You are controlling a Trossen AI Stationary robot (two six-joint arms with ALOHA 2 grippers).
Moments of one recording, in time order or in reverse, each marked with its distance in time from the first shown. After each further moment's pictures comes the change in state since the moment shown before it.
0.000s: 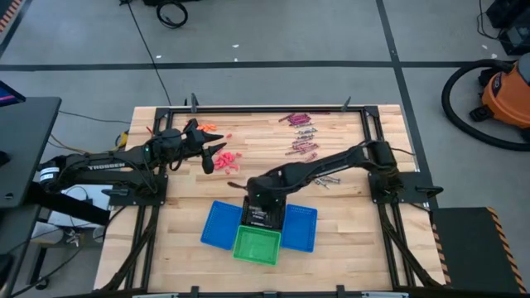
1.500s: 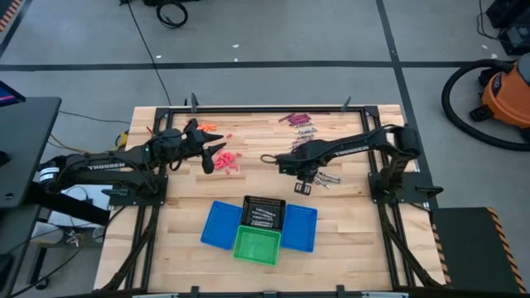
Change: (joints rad) left arm 0.002 0.000 0.000 -0.006 0.000 0.003; right arm -0.201 -0.283 -0.385 -0.302 0.328 0.076
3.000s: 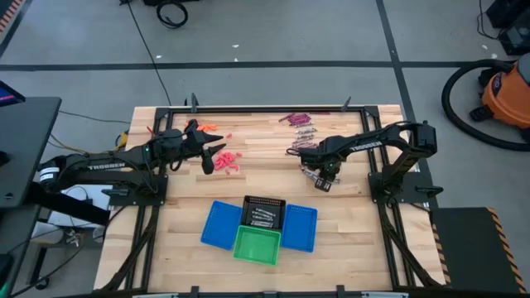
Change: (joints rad) left arm -0.001 0.000 0.000 -0.021 0.000 0.001; right arm -0.150 -0.150 -0.384 0.133 -0.112 0.007
